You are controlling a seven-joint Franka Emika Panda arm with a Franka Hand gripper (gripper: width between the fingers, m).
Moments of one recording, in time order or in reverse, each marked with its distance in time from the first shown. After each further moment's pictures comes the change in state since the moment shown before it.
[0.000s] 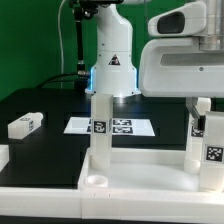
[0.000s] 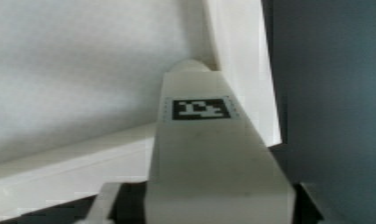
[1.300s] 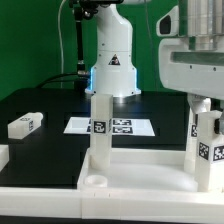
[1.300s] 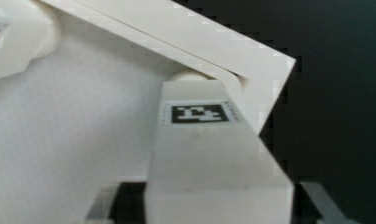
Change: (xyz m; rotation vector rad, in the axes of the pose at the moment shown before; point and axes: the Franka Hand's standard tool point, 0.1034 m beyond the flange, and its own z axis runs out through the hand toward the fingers) arm -0.005 0.003 0.001 0.028 -0.017 1.022
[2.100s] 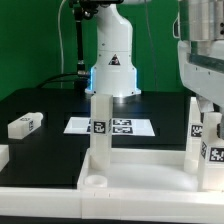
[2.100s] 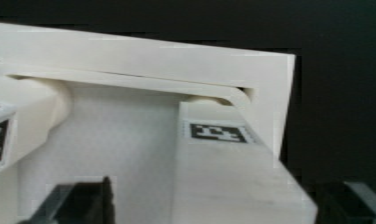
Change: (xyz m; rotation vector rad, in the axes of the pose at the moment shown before) arm -0.007 0.000 0.001 -0.051 -0.028 0.017
